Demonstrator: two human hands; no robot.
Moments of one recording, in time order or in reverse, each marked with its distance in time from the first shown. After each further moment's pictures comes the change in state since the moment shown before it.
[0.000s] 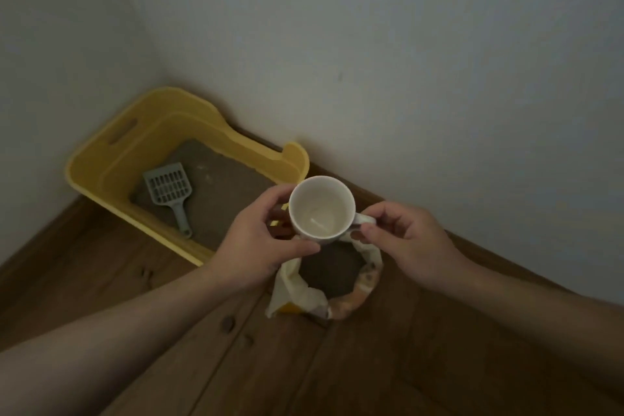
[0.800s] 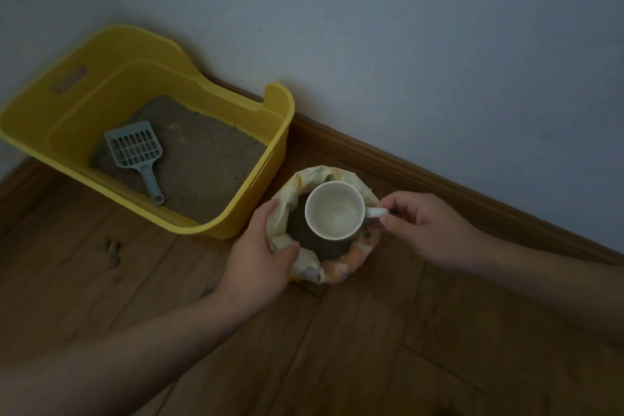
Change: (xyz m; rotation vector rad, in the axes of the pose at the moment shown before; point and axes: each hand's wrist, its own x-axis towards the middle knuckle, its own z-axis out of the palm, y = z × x) left_hand -0.033 -0.106 0.075 0.120 0.132 -0.263; right_hand -0.016 0.101 -0.001 -0.269 -0.097 0.153
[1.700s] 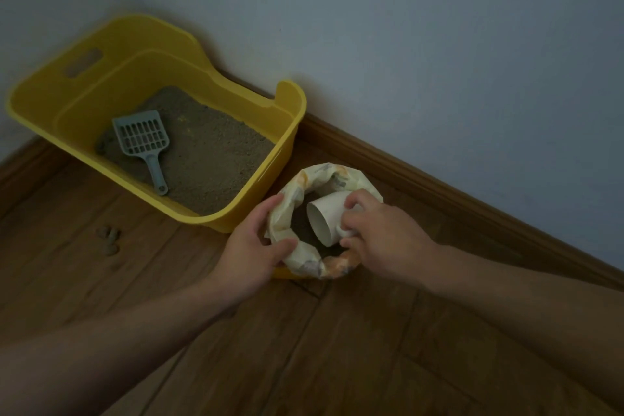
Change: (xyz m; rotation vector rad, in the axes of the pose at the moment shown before) left_hand 0.008 -0.014 -0.007 -0.380 -0.122 -0.048; right_hand 0.022 -0.025 0.046 -0.665 -0.064 -0.216
